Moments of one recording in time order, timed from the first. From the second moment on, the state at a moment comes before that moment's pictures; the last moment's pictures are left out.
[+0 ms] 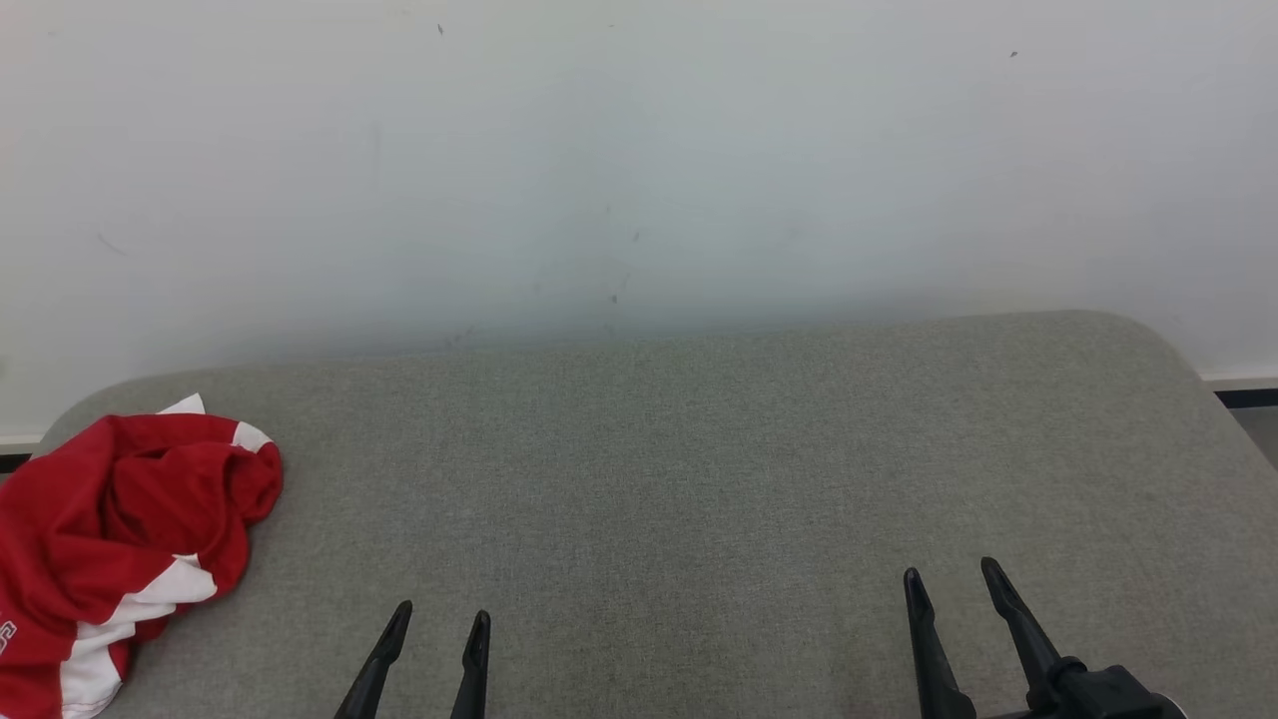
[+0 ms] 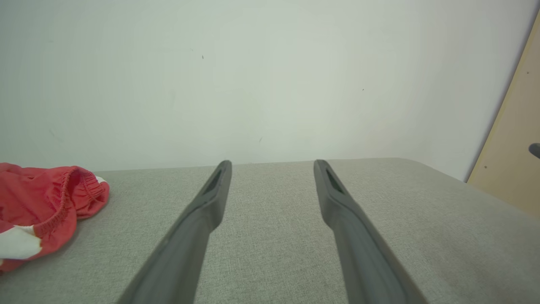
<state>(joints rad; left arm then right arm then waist) 0.01 0.05 -0.17 0.01 -0.11 -0.01 -0.26 0.07 -0.09 0.22 0.03 0.08 0.13 -0.26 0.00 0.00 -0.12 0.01</state>
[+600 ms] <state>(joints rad) 0.01 0.05 -0.16 0.02 -0.12 -0.02 -0.26 0.07 -0.09 0.23 0.04 0.09 0.13 -0.26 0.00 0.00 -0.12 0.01</state>
